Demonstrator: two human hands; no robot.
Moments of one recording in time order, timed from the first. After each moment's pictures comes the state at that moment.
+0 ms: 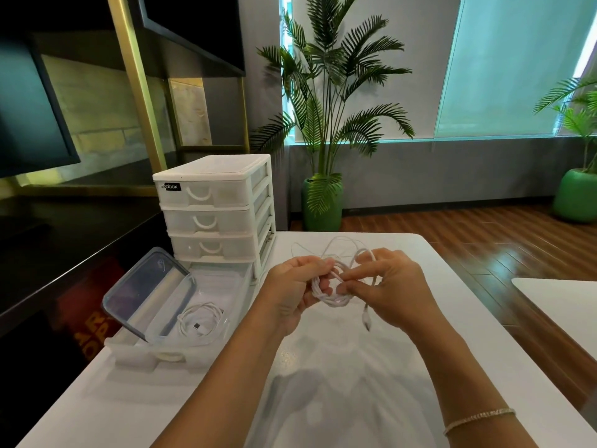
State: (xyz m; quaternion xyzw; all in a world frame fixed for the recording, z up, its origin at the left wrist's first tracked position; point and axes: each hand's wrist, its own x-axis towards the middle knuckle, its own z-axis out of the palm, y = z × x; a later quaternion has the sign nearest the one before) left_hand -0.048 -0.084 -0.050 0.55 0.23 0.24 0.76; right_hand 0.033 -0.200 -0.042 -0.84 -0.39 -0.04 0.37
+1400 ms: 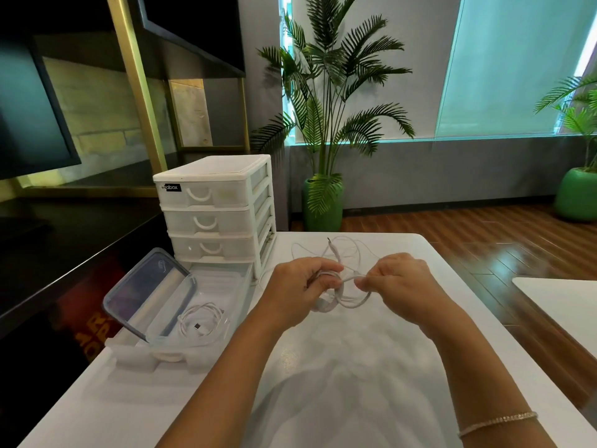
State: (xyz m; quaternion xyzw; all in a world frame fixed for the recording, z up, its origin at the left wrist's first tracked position) left_hand -0.049 -0.075 -0.064 0.88 0.11 0.32 0.33; right_hand 0.034 -0.209 -0.025 -0.87 -0.31 0.10 0.36
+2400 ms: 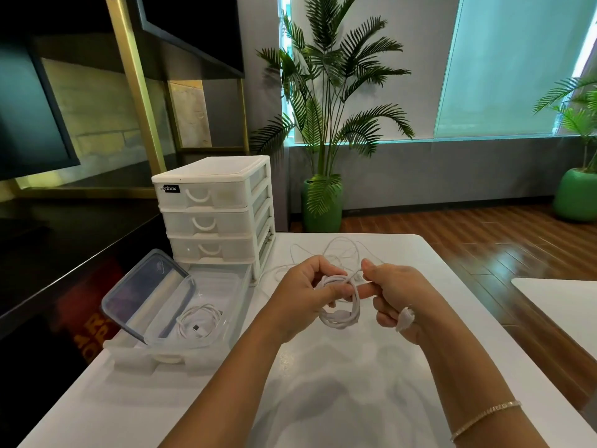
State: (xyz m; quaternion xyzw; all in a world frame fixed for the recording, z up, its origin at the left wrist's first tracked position) left_hand -0.049 -0.089 -0.059 0.78 0.10 0.22 0.58; right_hand 0.034 -0.203 -0.031 -0.75 -0.15 0.28 0.58
